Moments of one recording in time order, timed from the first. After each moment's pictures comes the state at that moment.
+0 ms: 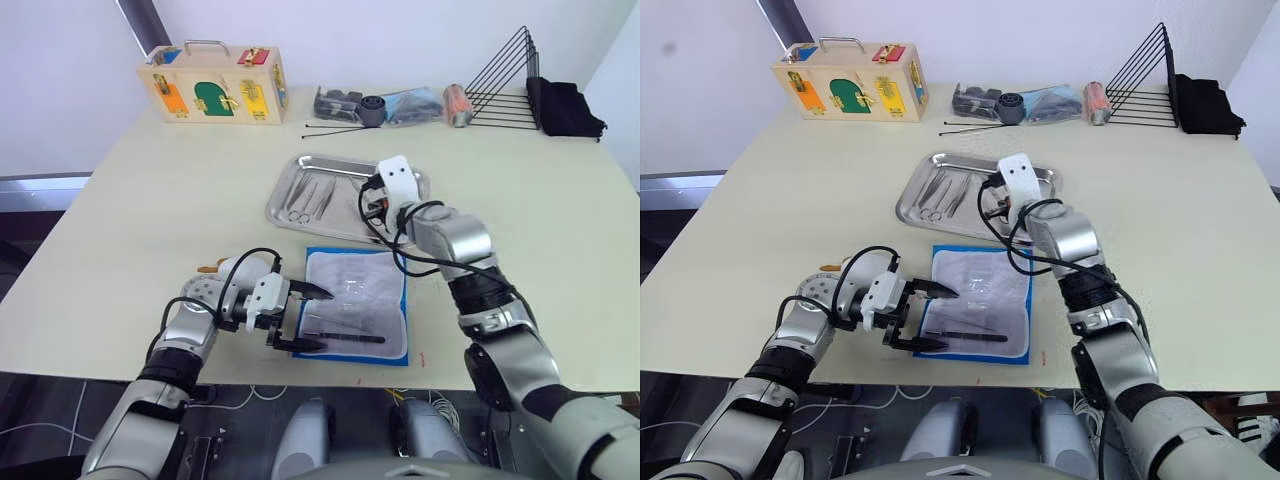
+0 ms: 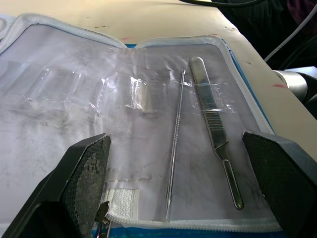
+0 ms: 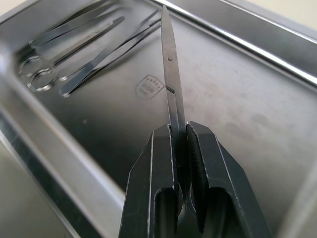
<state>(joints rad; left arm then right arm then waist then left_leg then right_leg) -0.38 0.57 -0.22 0.51 -0.30 -0.35 -1.56 -0.89 0.01 0.09 0.36 0.12 0.89 0.17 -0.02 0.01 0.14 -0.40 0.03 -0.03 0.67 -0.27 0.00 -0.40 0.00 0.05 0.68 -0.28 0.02</state>
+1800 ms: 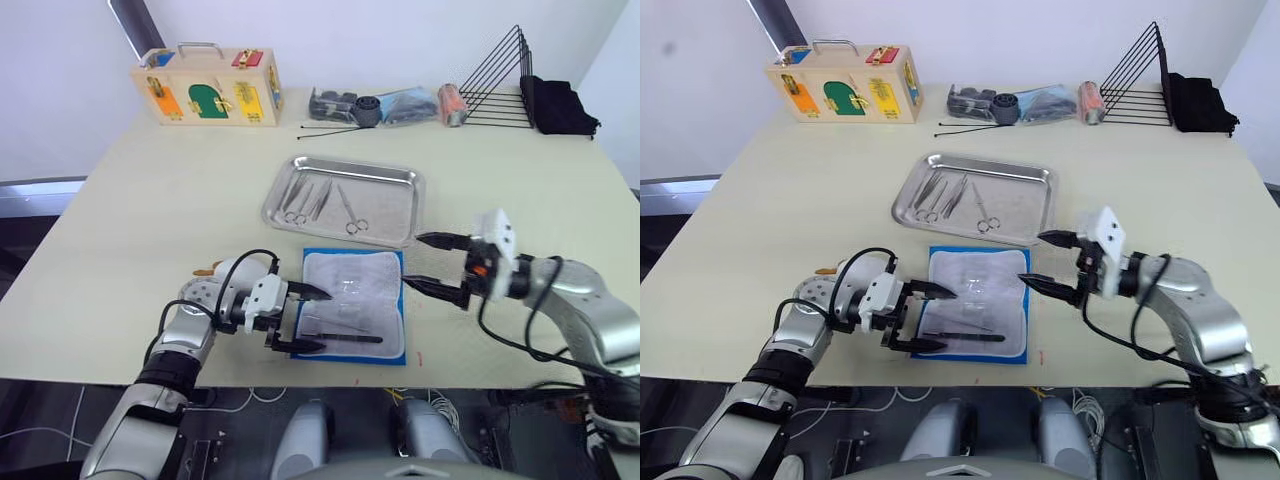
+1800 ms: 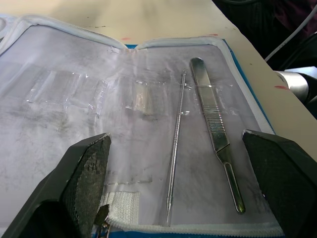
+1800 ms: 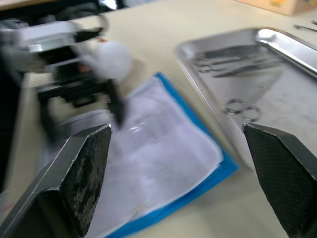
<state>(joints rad) -0.37 0.57 -0.21 0.50 -0.29 -0.34 -1.56 -0.22 -0.64 -0.06 -0.35 0.54 0.51 1.09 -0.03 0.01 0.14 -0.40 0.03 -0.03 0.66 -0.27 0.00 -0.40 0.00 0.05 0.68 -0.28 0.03</state>
